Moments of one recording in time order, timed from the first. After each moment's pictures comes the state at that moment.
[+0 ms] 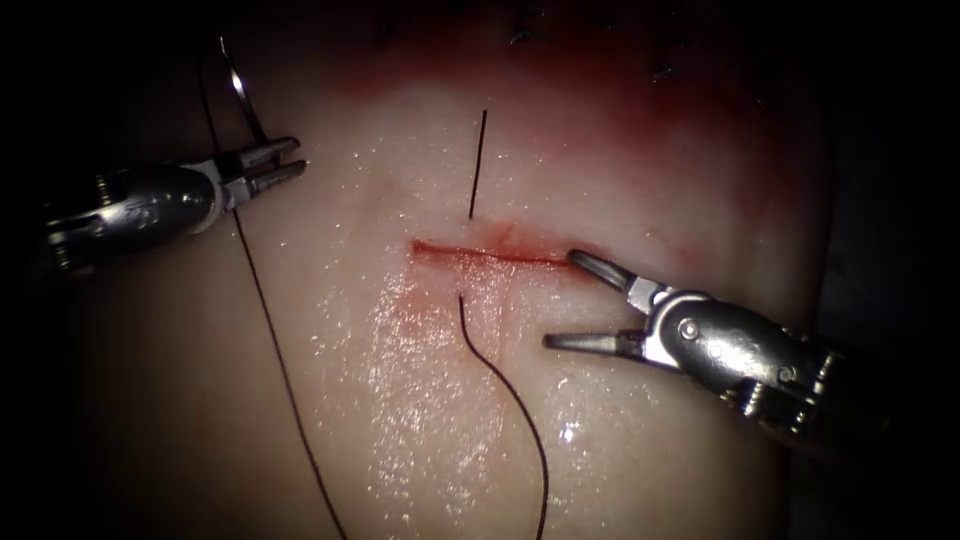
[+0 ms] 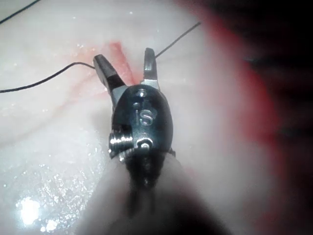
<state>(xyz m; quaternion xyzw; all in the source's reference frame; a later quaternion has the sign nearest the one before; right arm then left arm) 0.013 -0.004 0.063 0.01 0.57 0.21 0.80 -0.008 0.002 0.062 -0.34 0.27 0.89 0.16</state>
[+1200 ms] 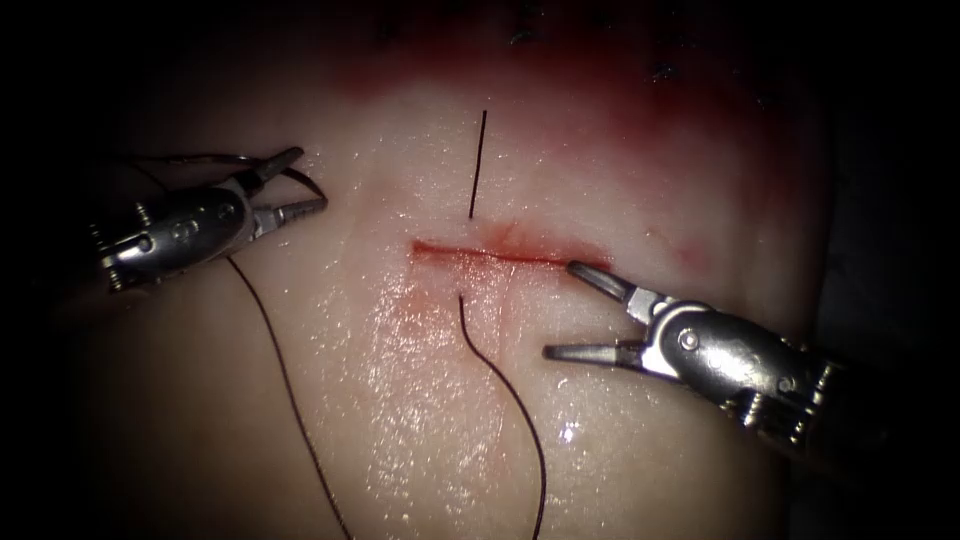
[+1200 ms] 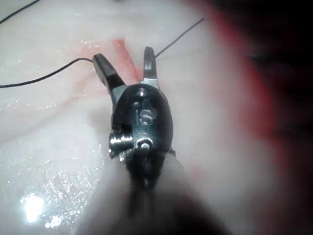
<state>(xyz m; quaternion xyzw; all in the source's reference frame) 0.013 -0.004 0.063 0.01 0.57 0.20 0.80 -0.010 0.000 0.063 -0.42 0.11 0.85 0.29</state>
